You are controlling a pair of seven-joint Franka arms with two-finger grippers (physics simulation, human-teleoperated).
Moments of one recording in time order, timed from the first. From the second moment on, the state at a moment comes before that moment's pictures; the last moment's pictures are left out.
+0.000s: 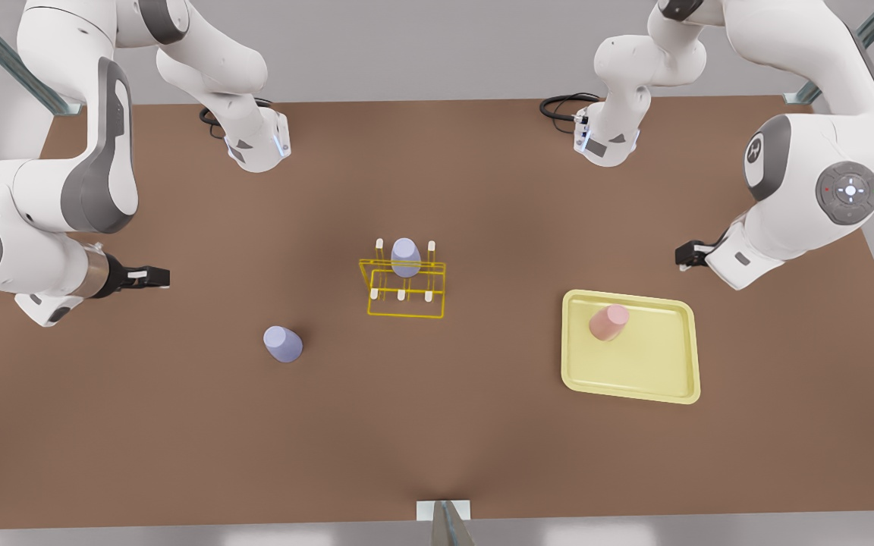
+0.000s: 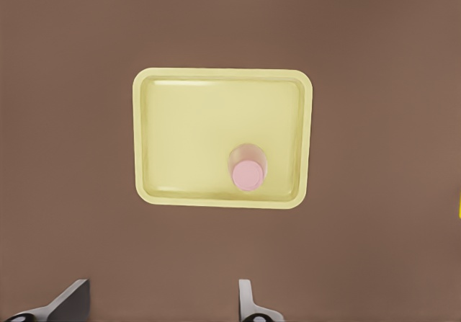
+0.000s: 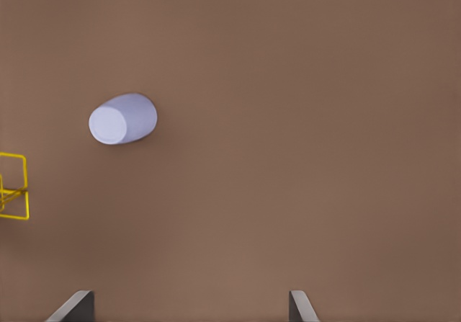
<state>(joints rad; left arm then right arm) -0.08 0.21 -0.02 -1.42 0.06 1.47 0.02 -0.15 0.28 0.15 -1.41 -0.04 1.44 -0.06</state>
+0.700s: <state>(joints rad) -0.14 0.35 -0.02 -1.90 0.04 2.08 0.02 0.08 0.56 0.16 -1.61 -0.09 1.97 0.14</state>
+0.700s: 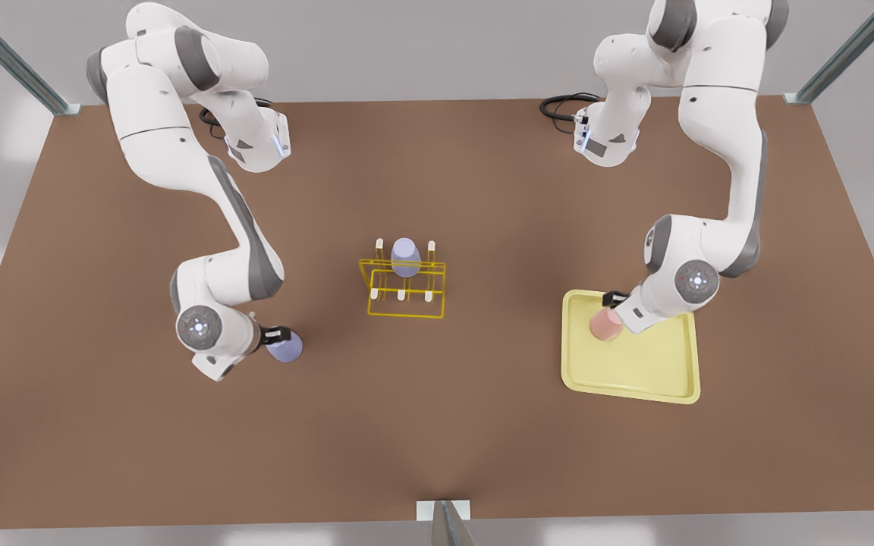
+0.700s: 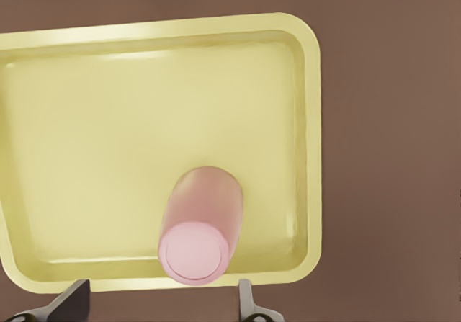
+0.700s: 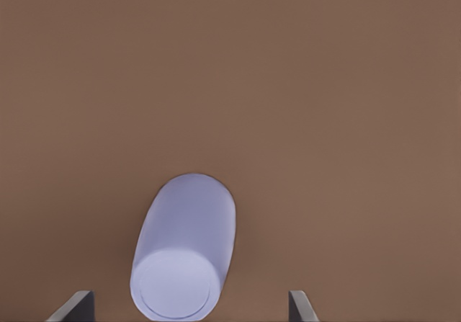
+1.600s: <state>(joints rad) -0.15 0.46 -0.02 -2.02 0.04 2.33 0.03 0.08 0.62 0.17 -1.73 -0.10 2.15 0.31</state>
